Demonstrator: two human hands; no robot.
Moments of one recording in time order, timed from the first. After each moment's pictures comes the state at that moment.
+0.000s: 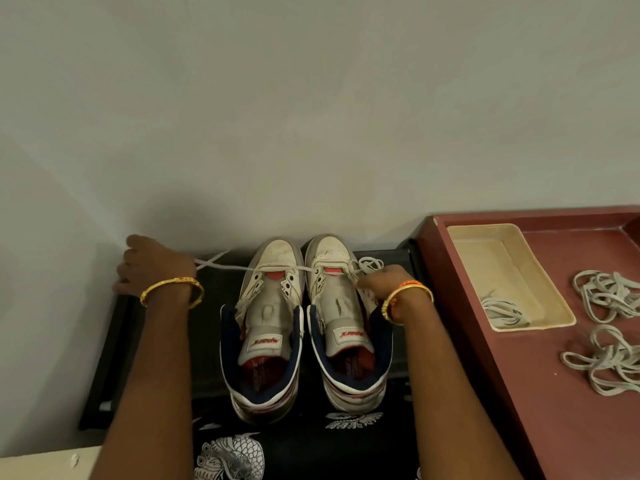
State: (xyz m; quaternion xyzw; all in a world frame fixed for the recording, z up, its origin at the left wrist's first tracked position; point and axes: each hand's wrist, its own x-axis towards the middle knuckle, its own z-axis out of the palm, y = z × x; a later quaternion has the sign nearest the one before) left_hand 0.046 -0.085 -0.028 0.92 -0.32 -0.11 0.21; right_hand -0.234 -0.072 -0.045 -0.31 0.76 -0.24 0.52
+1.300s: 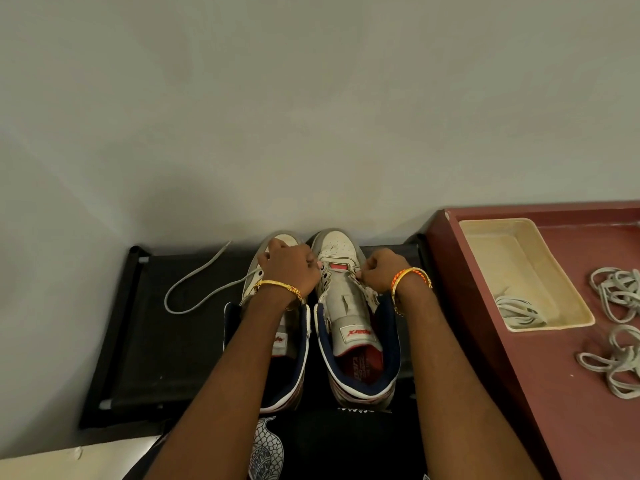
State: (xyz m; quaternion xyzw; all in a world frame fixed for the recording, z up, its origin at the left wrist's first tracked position) left_hand -0.067 -0.089 -0.058 0.69 -0.67 -0.25 0.09; right_hand -0.236 -0.101 -0.073 -0.54 0.74 -0.05 0.38
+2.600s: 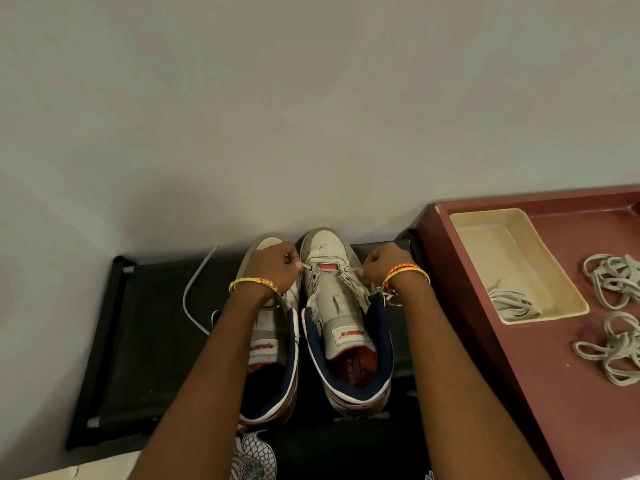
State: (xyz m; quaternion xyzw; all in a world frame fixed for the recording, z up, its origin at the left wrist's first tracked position) left_hand -0.050 -0.106 -0.074 0.65 -0.67 -0.34 0.13; right_hand -0.249 -0.102 -0.076 -0.52 0.76 -0.08 0.38
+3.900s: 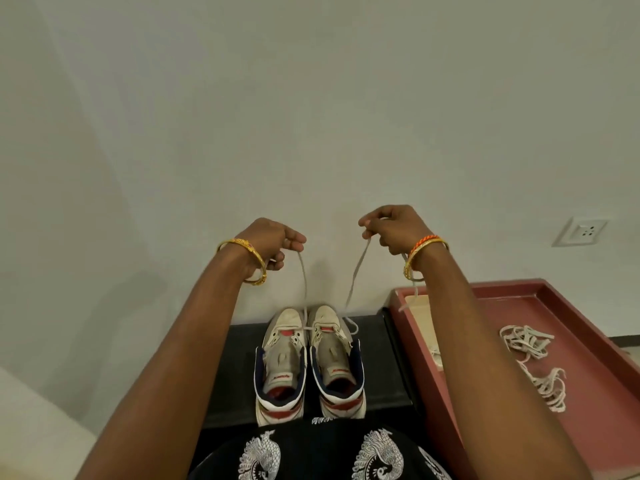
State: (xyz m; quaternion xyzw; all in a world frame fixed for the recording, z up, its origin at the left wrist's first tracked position) left_hand -0.033 -0.023 0.224 0.62 -0.54 -0.47 0.31; right_hand -0.252 -0.023 0.224 -0.57 0.62 -0.40 0.36
